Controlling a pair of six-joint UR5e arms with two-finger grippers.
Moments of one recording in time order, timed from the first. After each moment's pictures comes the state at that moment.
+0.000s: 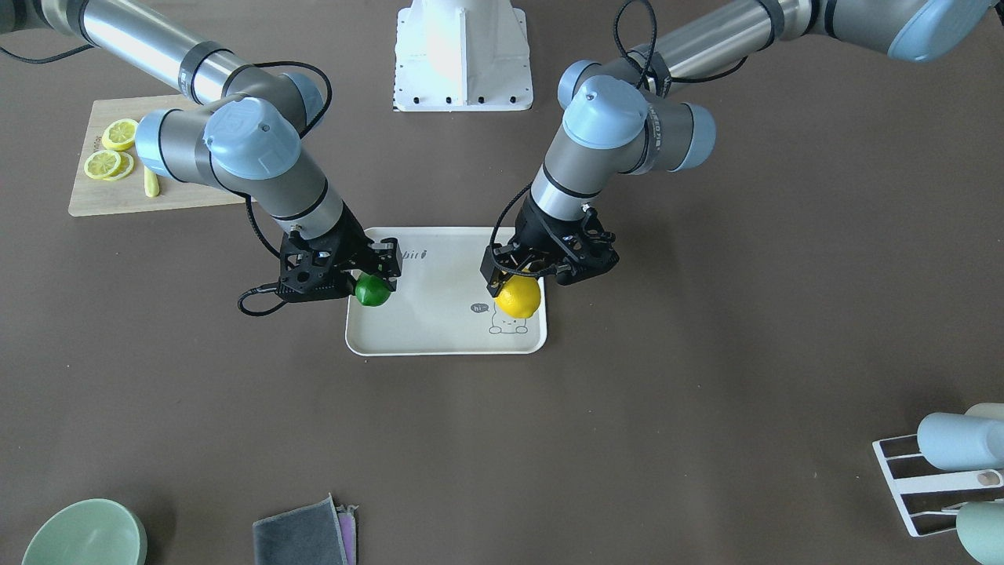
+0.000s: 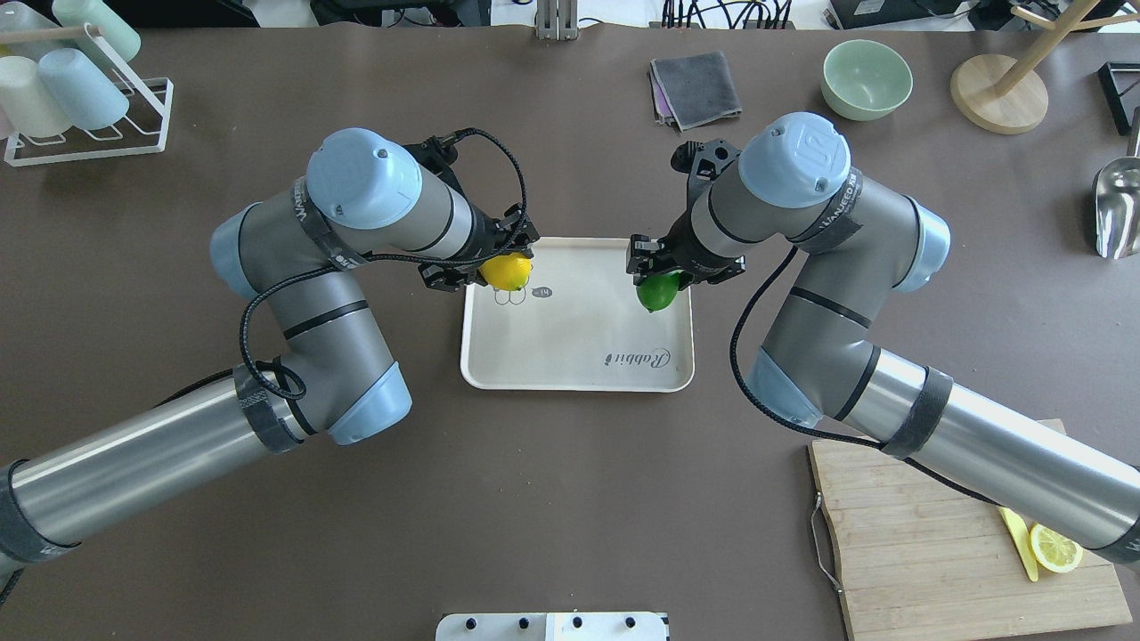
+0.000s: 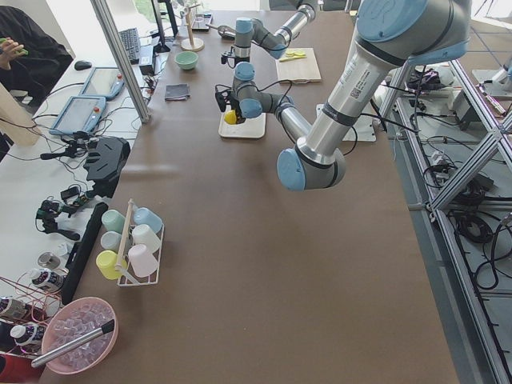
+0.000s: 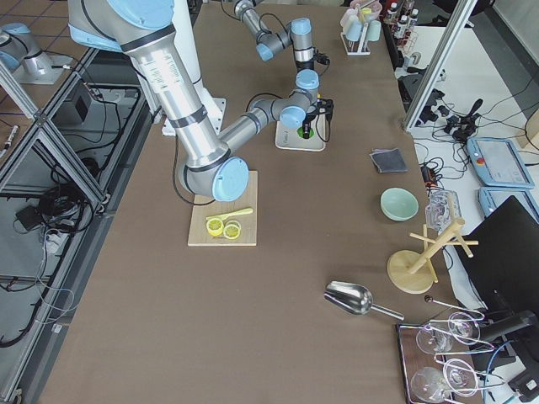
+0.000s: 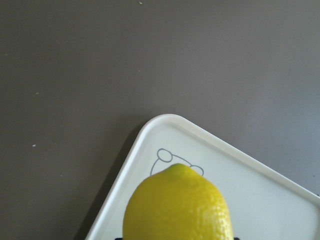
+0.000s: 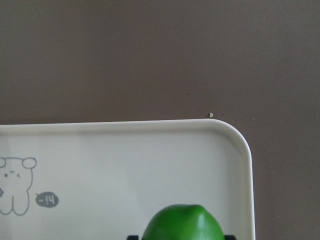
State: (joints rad) left arm -0.62 -2.30 -1.45 -2.04 -1.89 -1.70; right arm 0.67 -0.99 1.52 -1.17 2.02 1.23
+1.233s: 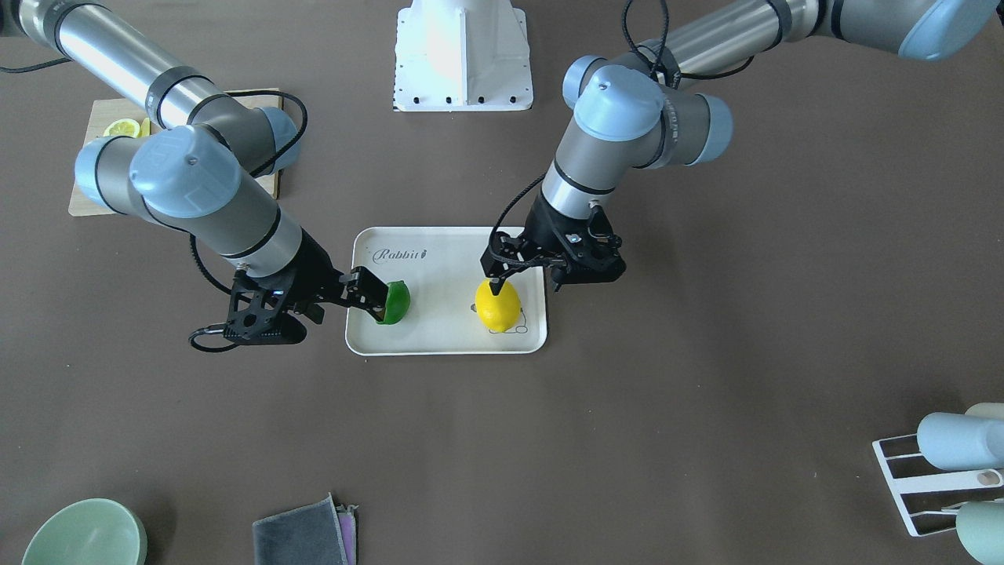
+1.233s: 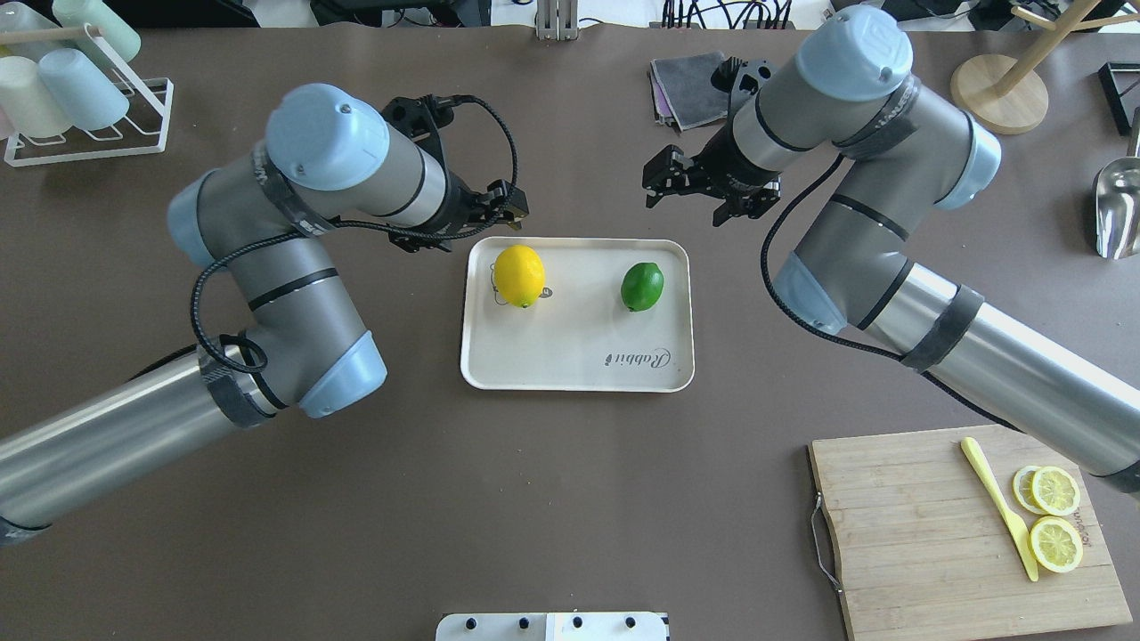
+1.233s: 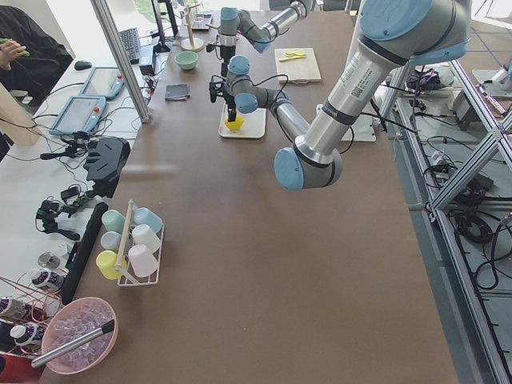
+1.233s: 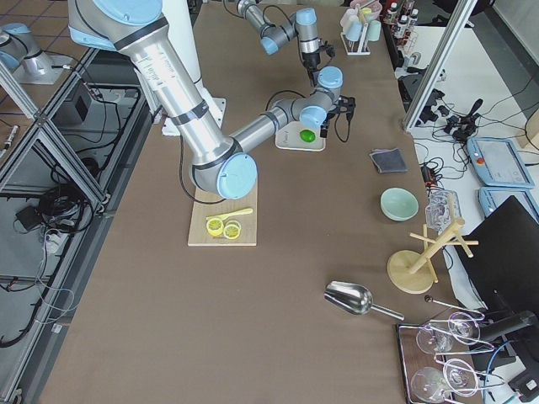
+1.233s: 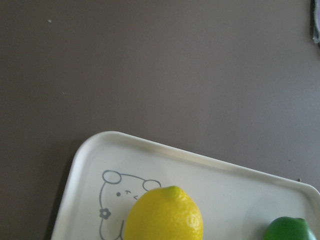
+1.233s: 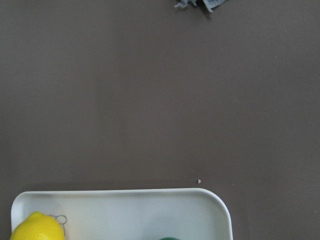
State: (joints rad) left arm -0.72 -2.22 -1.57 -1.98 -1.94 -1.34; right arm 0.86 -0.96 1.48 -1.15 2.22 1.21
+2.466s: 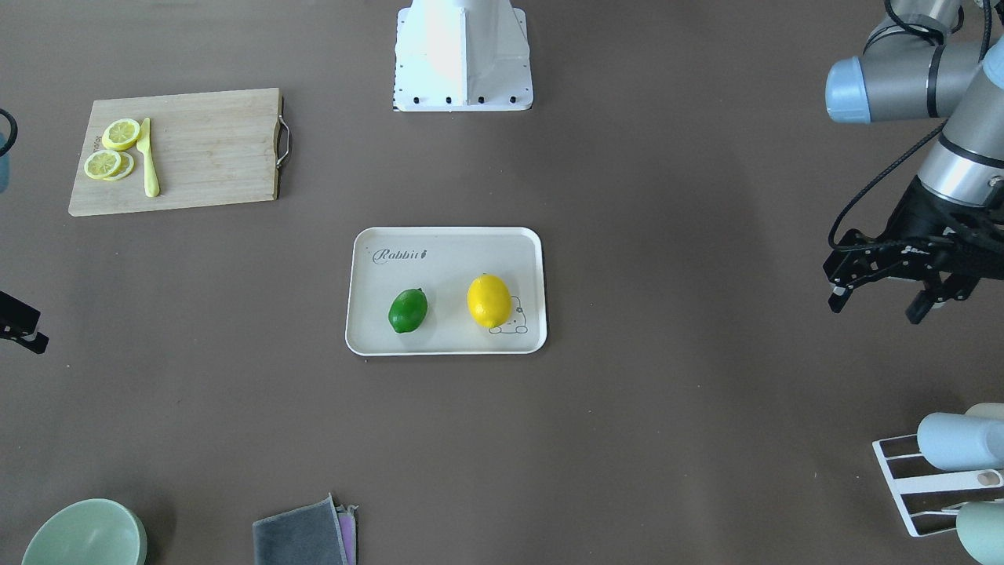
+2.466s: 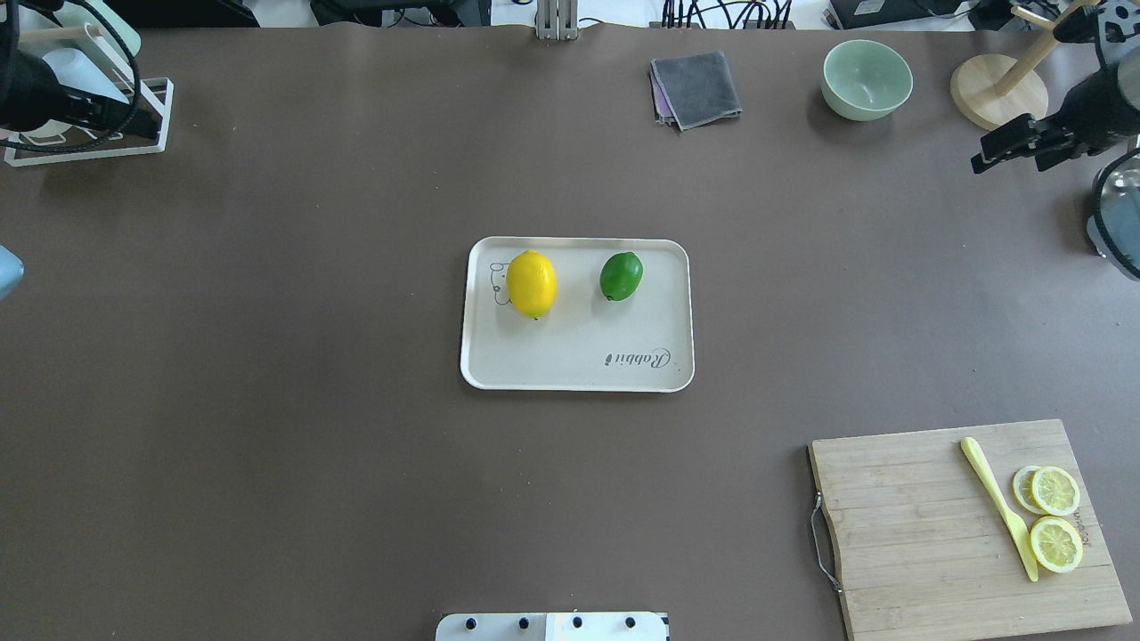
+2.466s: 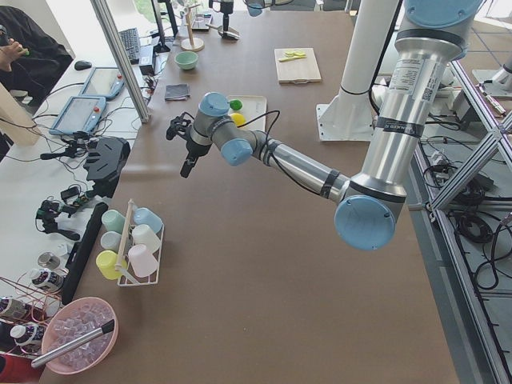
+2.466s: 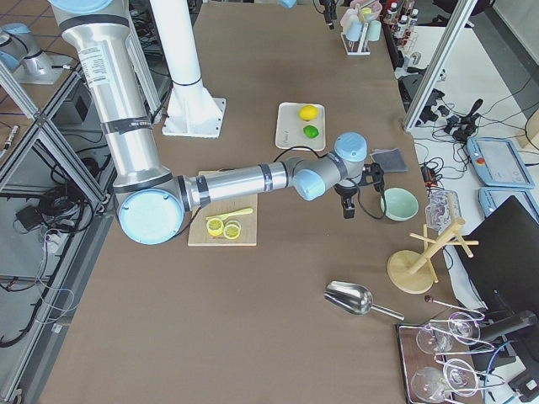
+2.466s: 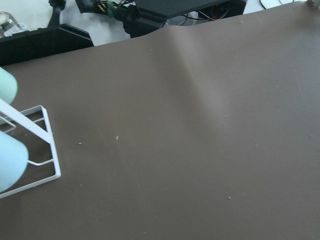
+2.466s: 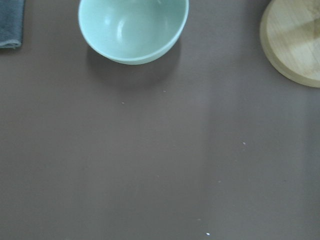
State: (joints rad) left arm -1.14 -1.79 -1.75 -2.01 -2.00 -0.61; right arm 1.27 -1.35 1.49 -1.18 2.32 0.49
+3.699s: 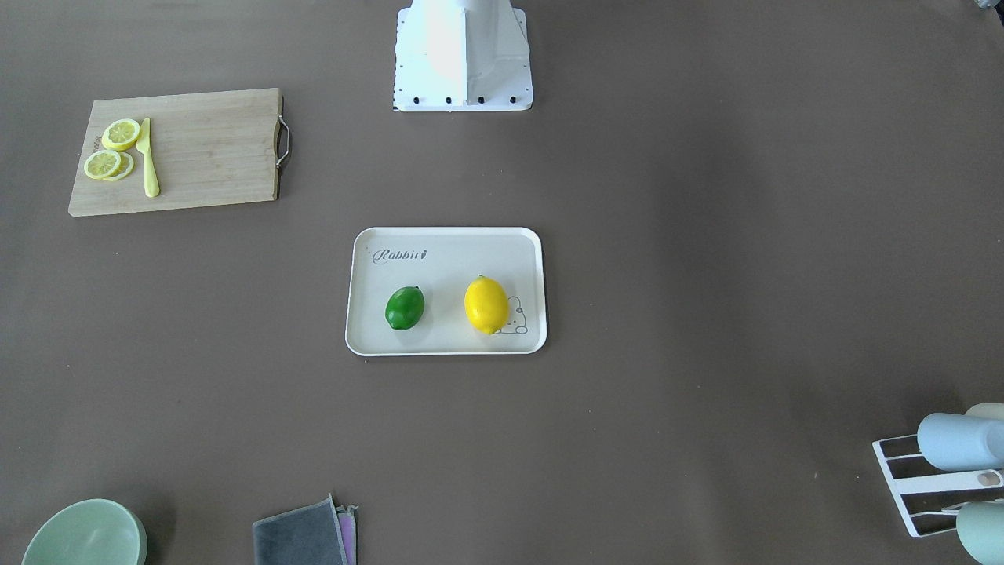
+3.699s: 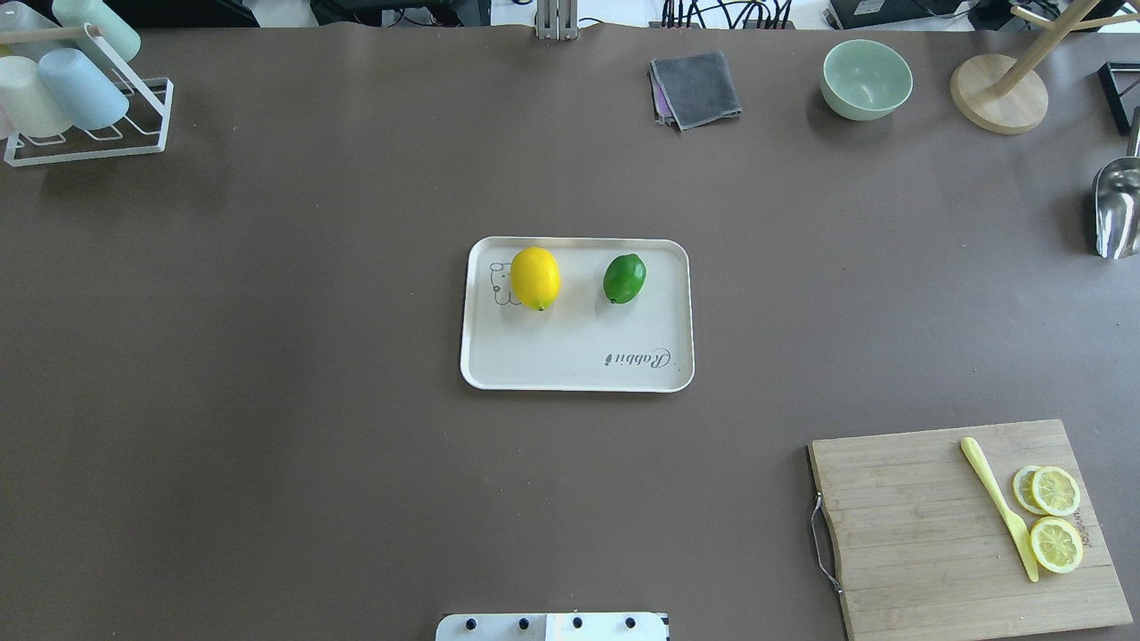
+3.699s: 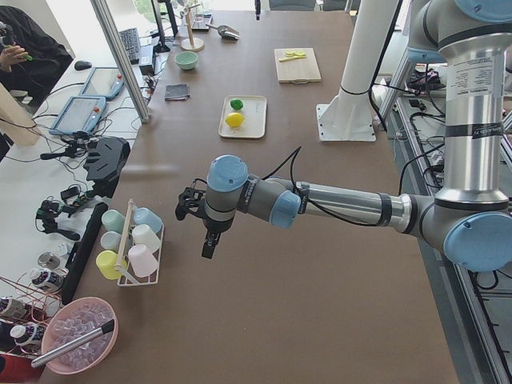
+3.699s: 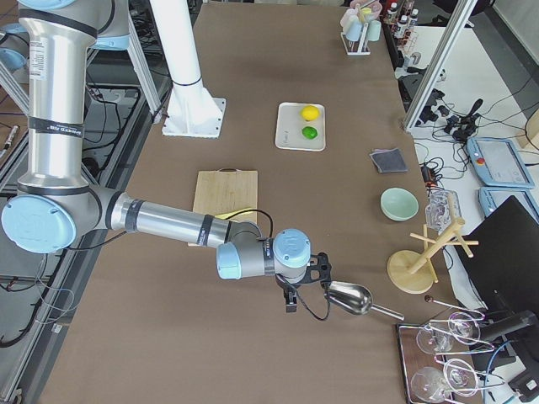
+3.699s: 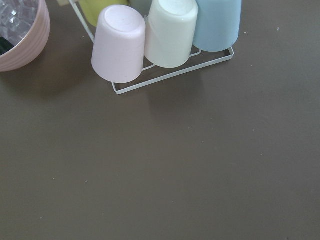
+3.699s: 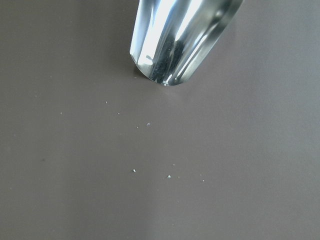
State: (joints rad) left arm -1.53 -1.49 -1.77 -1.81 -2.31 -0.11; right arm 1.49 -1.68 1.50 -1.27 2.39 0.05
